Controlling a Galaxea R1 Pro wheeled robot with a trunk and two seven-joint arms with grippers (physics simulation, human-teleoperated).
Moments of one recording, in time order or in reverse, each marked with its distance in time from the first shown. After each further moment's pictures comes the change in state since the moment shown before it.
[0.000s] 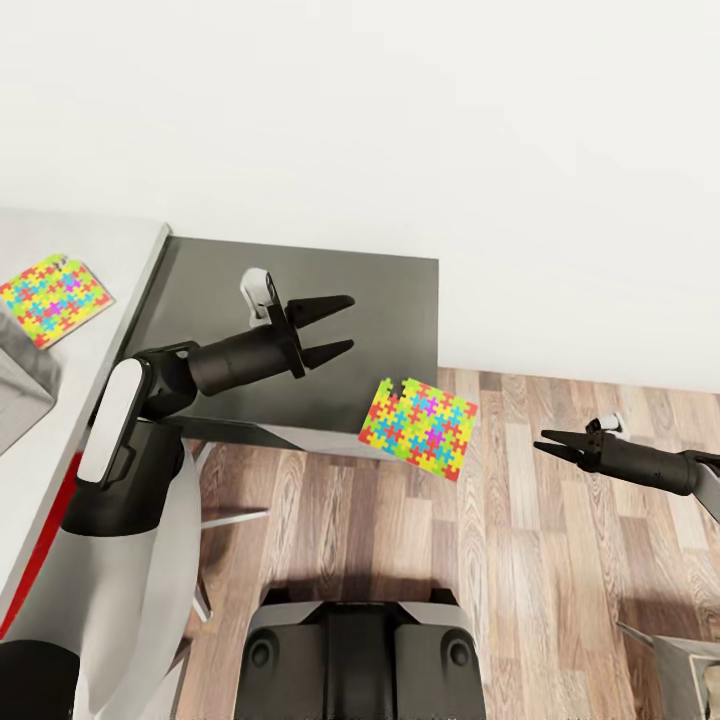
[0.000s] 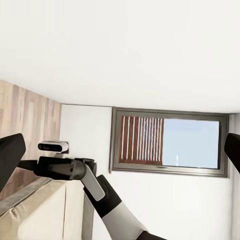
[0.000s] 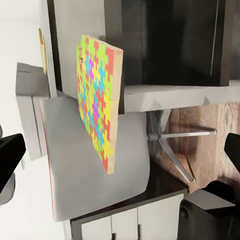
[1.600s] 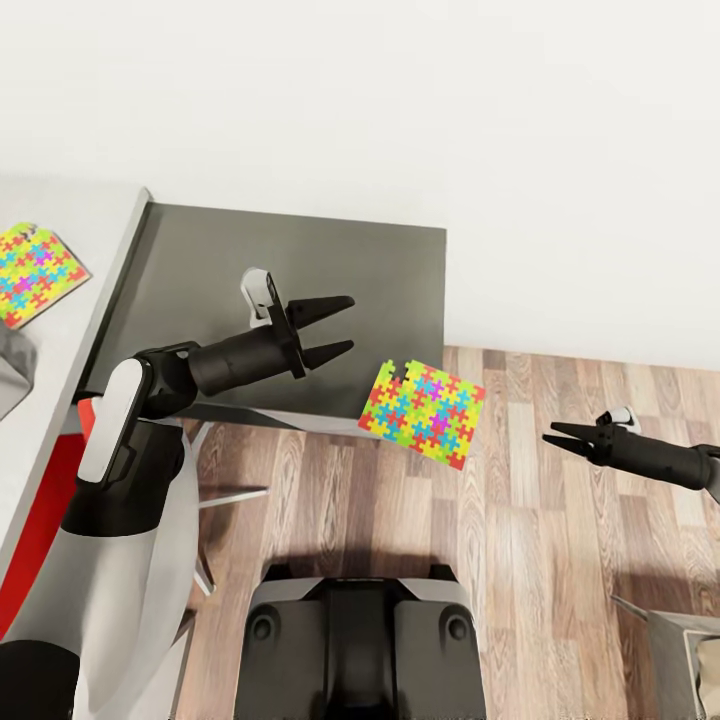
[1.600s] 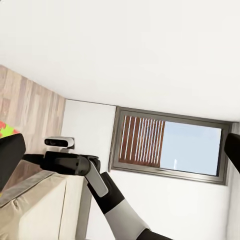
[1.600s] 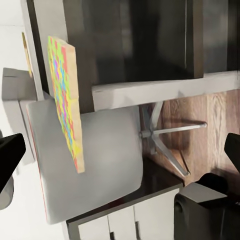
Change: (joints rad) left arm 0.000 0.000 -0.001 0.000 -0.002 0.000 0.001; right arm -0.017 -0.021 -0.018 0.007 0.000 0.005 0.003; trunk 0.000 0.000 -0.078
